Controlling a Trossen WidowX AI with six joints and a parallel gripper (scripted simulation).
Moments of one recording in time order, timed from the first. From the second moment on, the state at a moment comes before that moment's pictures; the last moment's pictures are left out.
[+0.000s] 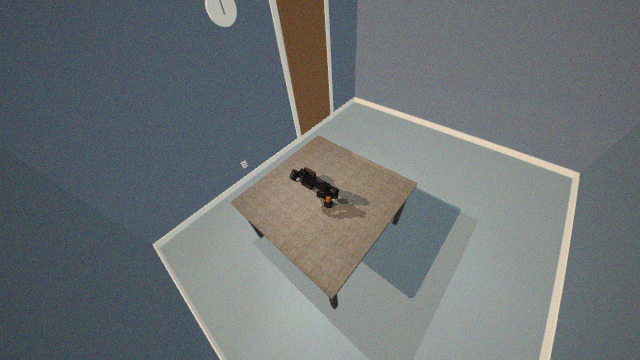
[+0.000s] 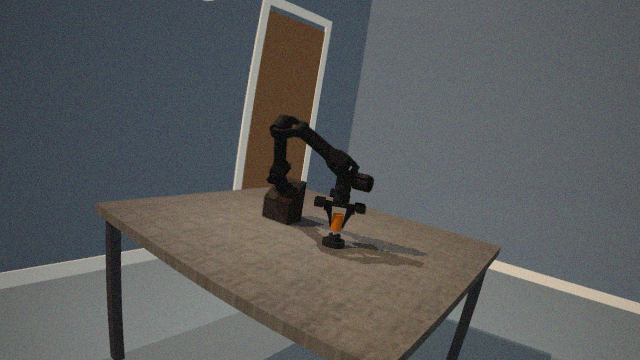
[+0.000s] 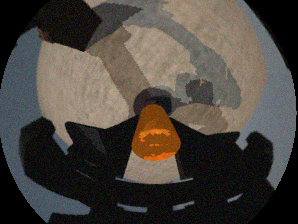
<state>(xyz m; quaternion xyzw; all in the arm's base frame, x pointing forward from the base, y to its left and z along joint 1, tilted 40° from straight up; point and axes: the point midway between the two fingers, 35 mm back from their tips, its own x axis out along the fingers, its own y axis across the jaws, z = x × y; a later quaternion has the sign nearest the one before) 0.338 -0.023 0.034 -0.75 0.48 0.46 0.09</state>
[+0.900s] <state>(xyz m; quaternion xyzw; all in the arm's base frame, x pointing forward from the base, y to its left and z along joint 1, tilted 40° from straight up) 0.337 -0.022 0.034 -0.75 0.43 0.50 0.01</state>
